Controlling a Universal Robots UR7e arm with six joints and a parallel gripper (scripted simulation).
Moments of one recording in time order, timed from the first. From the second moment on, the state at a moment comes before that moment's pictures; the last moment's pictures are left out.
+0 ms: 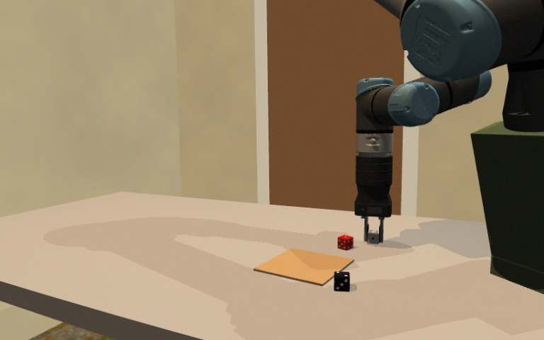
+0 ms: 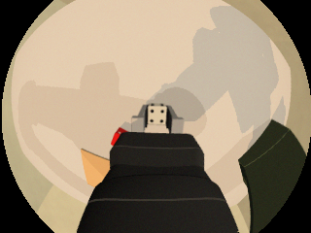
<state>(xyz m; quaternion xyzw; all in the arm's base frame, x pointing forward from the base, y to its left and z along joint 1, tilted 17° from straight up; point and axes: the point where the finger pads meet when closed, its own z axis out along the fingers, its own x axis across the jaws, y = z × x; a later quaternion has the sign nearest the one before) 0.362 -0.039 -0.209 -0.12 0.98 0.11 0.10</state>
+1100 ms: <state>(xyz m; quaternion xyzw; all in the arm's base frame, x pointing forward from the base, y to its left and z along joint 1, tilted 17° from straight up) 0.350 -0.057 -0.139 -0.12 0.98 0.11 0.10</state>
